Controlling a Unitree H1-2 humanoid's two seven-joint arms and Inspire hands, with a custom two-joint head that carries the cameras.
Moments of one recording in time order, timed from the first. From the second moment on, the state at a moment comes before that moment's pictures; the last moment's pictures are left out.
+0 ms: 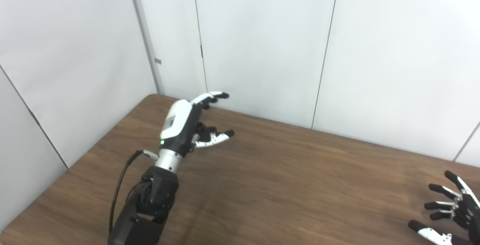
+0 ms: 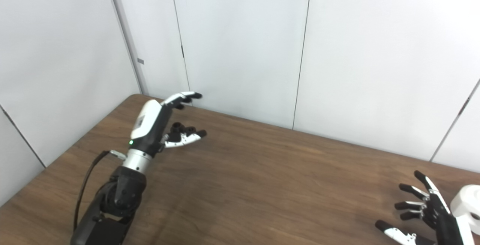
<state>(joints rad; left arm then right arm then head) -0.22 0.36 0.20 -0.11 0.58 -0.07 0.11 -0.22 -0.23 -0.02 0.19 -0.16 -0.25 0.00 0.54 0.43</state>
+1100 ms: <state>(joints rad) -0.23 0.52 0.22 0.11 0.54 0.17 0.07 -0.22 -0.24 -0.03 0.19 -0.17 -0.25 0.01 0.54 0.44</state>
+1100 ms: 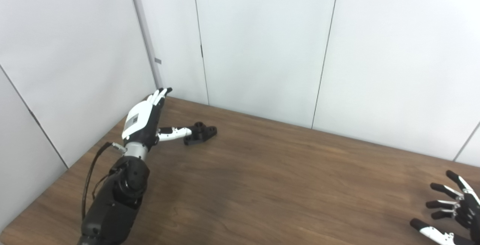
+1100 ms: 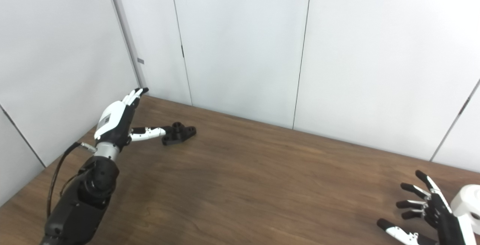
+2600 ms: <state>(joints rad) -0.33 0.54 0.03 0.54 0.51 0.03 0.27 -0.22 -0.25 -0.03 0.17 -0.17 -0.25 0.01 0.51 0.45</state>
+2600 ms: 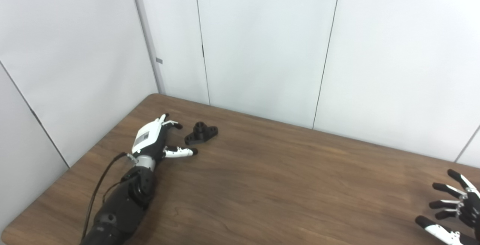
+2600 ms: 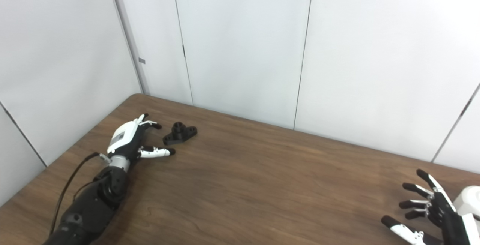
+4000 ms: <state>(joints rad) -0.44 0.52 -0.04 0.74 0.42 -0.06 0.32 -0.20 -0.27 -0.04 0.14 -0.16 -0.24 0.01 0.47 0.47</state>
